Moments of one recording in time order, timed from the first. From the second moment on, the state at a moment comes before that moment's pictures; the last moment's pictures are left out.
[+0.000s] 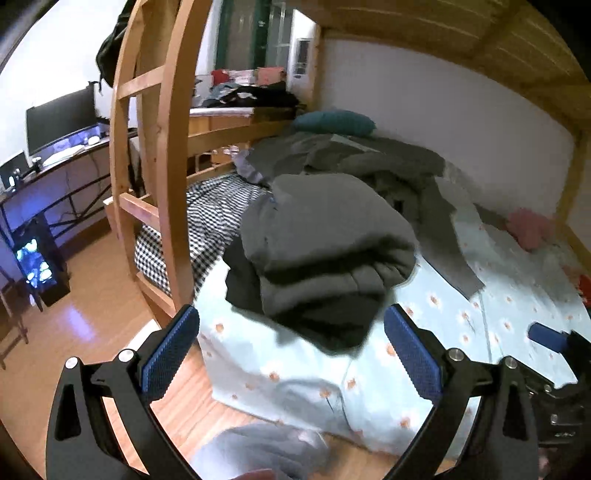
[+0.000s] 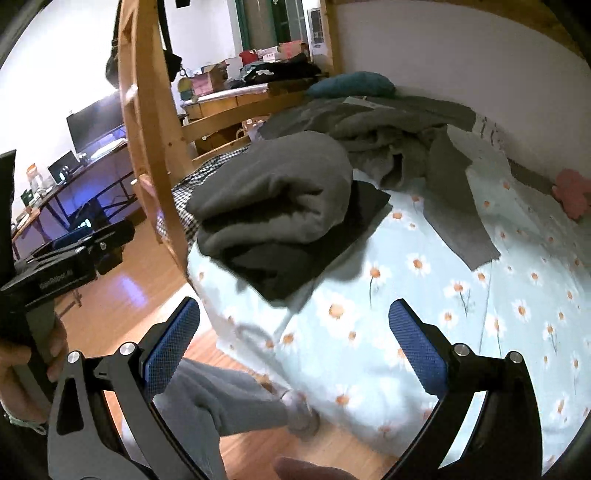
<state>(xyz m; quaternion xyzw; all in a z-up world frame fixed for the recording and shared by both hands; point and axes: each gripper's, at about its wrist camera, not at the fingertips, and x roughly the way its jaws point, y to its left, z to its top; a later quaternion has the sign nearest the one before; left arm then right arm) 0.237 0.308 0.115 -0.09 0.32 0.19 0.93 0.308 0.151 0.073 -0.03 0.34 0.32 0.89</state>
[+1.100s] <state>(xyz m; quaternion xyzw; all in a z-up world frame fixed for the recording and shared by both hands) 0.090 0.225 0.100 -0.03 0.39 0.19 0.90 0.143 0.097 0.077 -0.07 0.31 0.27 0.91</state>
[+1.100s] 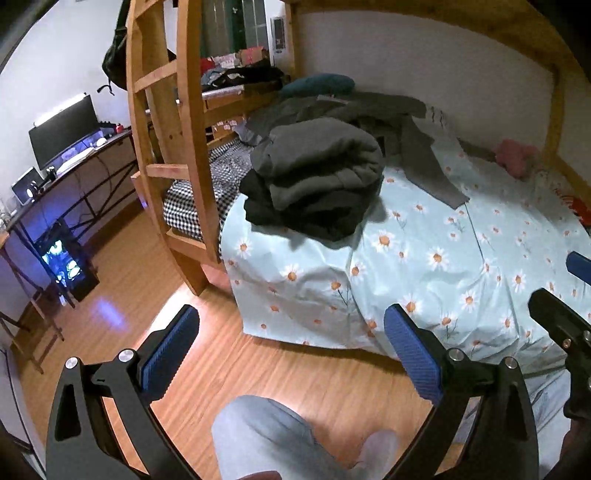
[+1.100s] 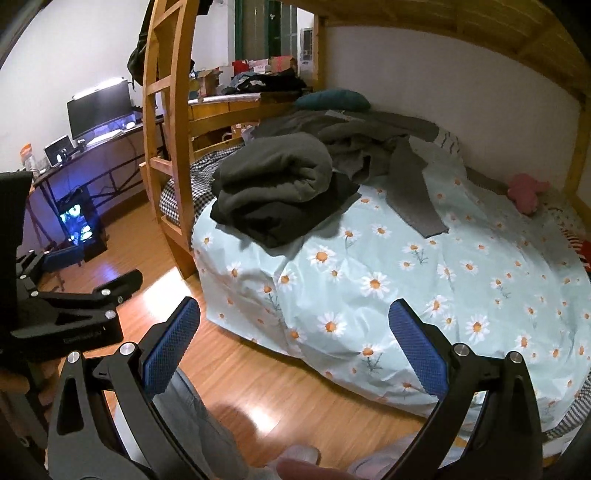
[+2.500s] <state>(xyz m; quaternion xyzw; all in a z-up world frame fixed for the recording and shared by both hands) 0.083 0.234 0.088 0.00 0.40 0.22 0.89 0.149 0.123 0.061 -0.08 0.32 0.27 0.90</state>
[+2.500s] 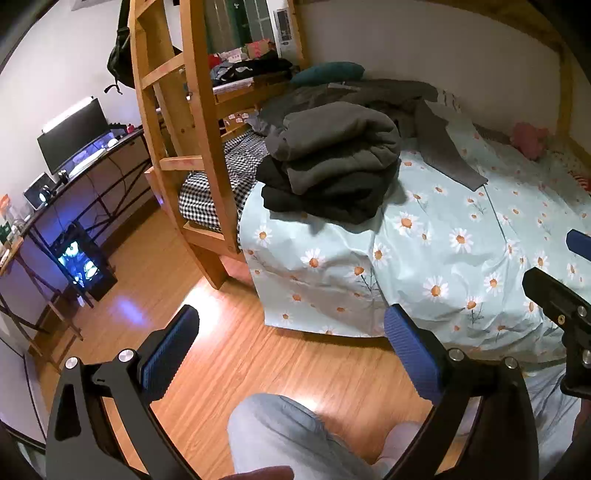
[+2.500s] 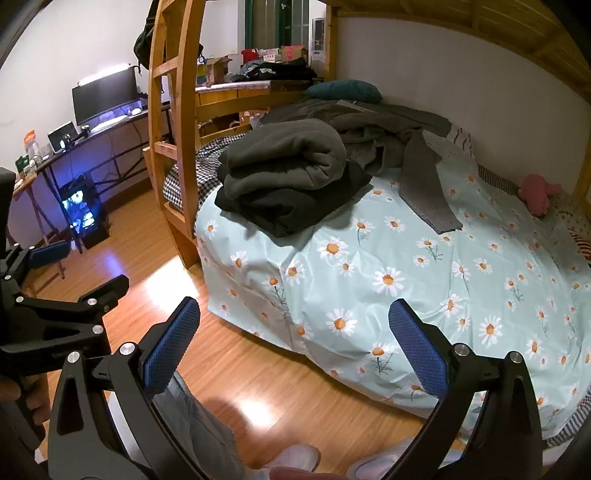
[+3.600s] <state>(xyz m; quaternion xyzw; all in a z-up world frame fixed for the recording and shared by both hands) 0.089 0.238 0.080 0.01 0.42 0.22 0.88 0.159 0.111 0.060 -0.07 0.32 0.26 0.91</state>
